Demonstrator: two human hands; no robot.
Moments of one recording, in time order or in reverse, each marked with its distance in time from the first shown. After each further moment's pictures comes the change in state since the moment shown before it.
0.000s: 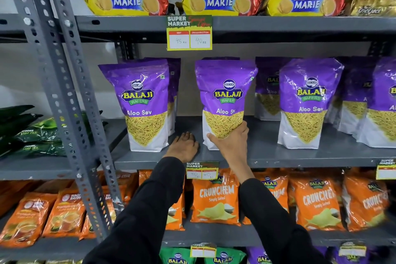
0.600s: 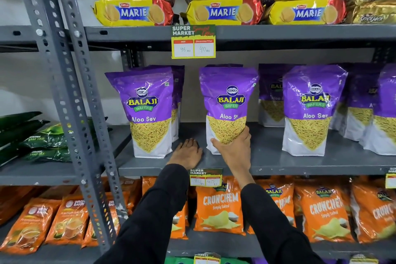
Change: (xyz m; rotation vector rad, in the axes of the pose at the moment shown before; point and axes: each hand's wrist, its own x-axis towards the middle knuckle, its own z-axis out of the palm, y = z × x) left_hand -0.008 0.005 -0.007 0.041 0.009 0.014; right_hand 0.003 0.005 0.009 0.008 0.043 0.002
